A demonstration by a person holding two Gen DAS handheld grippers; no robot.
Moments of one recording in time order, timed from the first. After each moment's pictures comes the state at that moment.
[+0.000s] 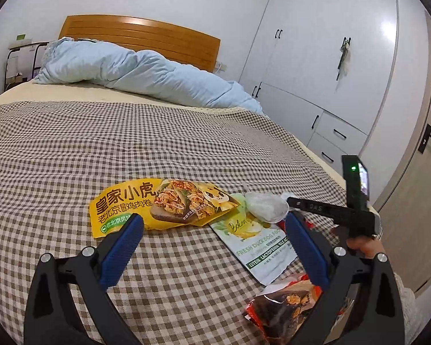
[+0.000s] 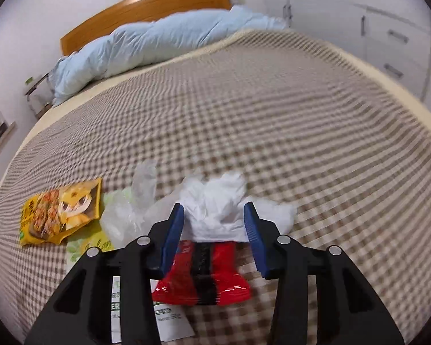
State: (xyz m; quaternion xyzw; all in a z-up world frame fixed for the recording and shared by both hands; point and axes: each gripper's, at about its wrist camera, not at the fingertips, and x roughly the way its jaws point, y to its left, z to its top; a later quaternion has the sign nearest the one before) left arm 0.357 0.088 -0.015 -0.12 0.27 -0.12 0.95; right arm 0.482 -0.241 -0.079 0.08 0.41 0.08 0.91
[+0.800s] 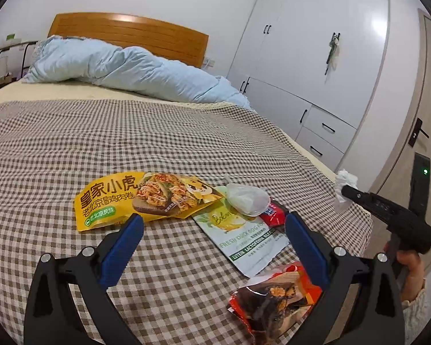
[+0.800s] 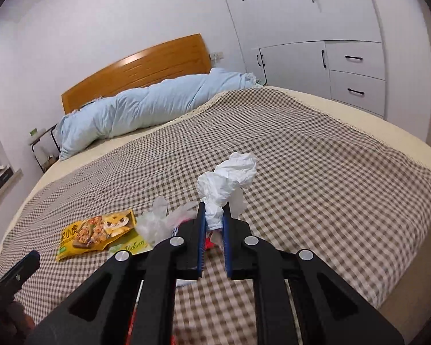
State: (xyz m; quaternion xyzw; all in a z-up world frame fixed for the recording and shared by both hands) left arm 0.348 0.076 -0.015 -0.11 0.27 -0.15 0.94; right arm 0.355 -0.281 -0.011 0.14 0.27 0.03 0.95
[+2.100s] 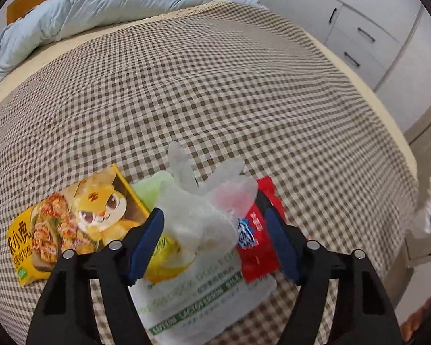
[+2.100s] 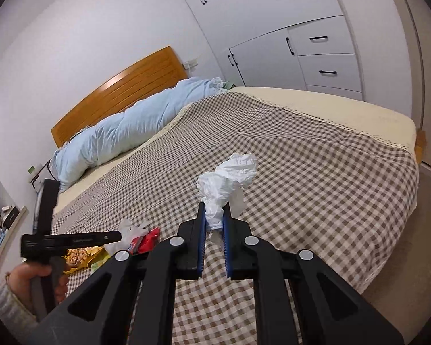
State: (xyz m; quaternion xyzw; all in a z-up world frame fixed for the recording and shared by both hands) left arm 0.523 -0.092 -0.048 0.01 0.53 -0.10 0.84; right arm 0.342 -0.400 -0.018 0.23 0.26 0.01 0.94
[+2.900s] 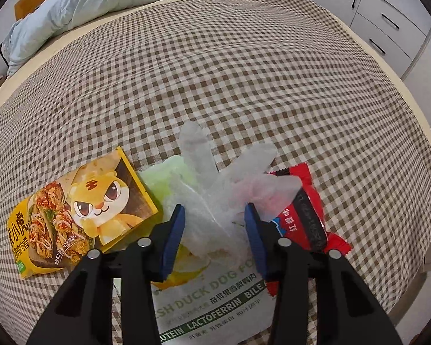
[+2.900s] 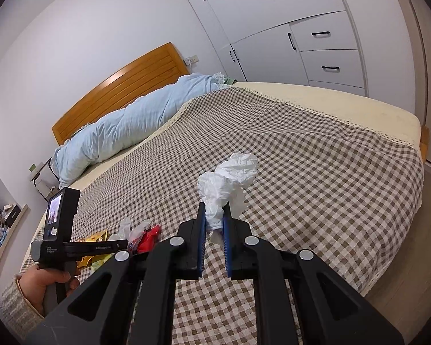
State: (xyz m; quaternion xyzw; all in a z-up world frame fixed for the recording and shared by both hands) left arm 0.538 -0.086 -0.083 0.04 0.56 -0.04 0.83; right arm 0.353 -0.399 -0.024 0.23 0.27 0.02 0.94
